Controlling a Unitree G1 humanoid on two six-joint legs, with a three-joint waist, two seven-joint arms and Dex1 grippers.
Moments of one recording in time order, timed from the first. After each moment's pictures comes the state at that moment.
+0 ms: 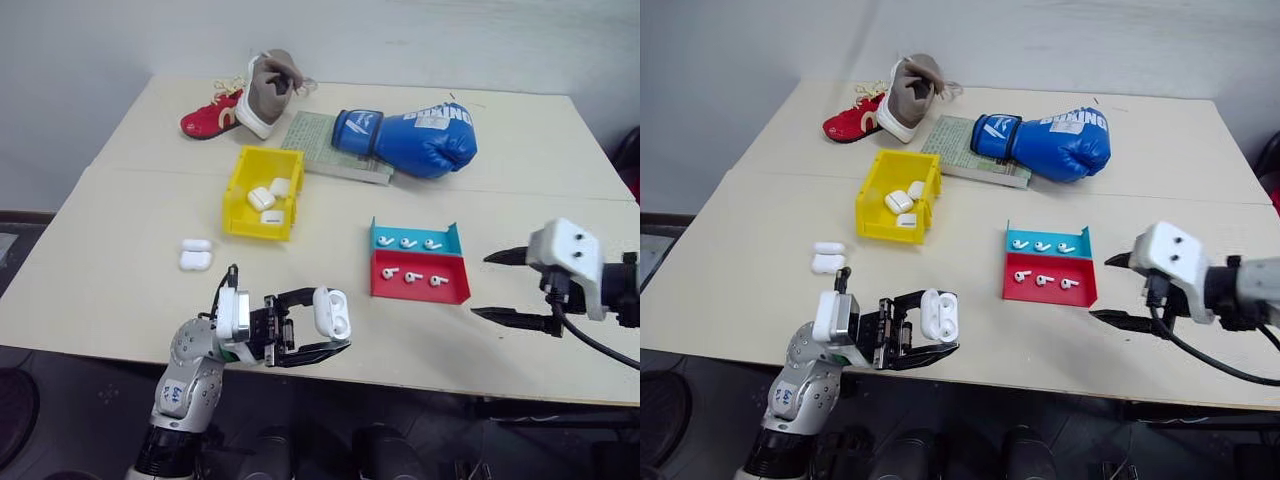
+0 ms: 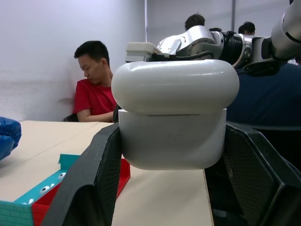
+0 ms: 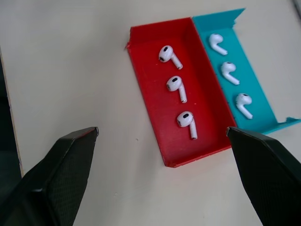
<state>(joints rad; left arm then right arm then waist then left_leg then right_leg) -0.11 0.25 -0.07 -0.22 -0.57 -0.03 -1.18 -0.15 -1.30 -0.15 -0.37 0.55 0.58 1.07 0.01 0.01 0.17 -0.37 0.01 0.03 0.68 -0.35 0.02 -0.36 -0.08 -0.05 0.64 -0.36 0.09</state>
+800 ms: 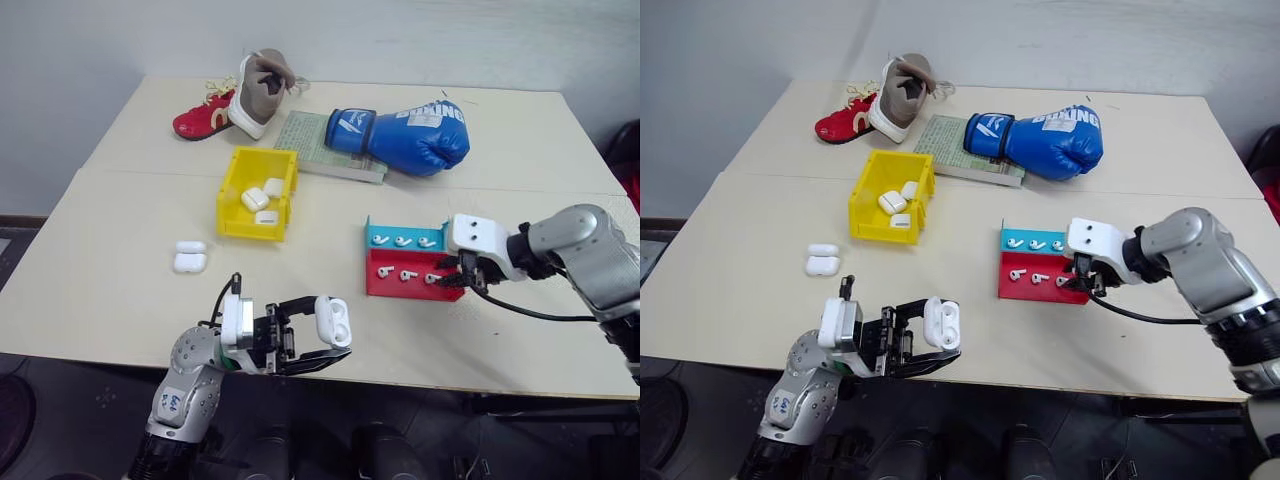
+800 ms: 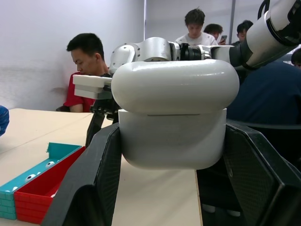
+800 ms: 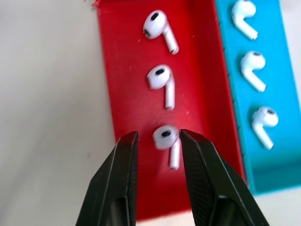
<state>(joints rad) -0.07 0.28 -0.11 -0.24 -0.58 -0.03 -1.14 -0.73 -0.99 0.37 0.03 0.07 0.50 1.26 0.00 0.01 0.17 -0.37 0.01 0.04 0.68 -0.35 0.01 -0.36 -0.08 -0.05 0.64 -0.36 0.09</state>
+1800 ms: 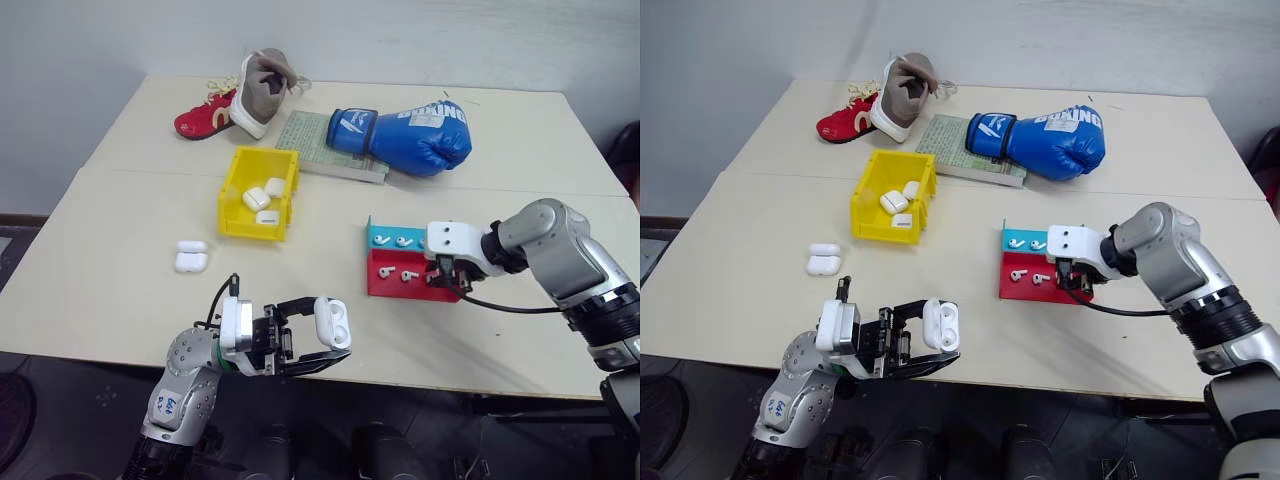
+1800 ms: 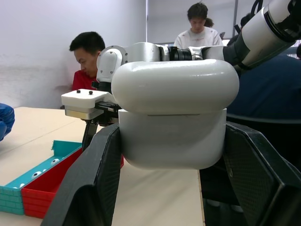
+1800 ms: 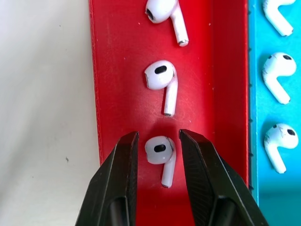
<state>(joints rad) -0.06 0.31 -0.12 -0.26 -0.57 -0.05 -1.11 -0.80 -0.89 0.43 0.13 -0.14 0.46 1.35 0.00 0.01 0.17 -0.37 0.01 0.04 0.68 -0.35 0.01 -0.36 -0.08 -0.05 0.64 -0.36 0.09</state>
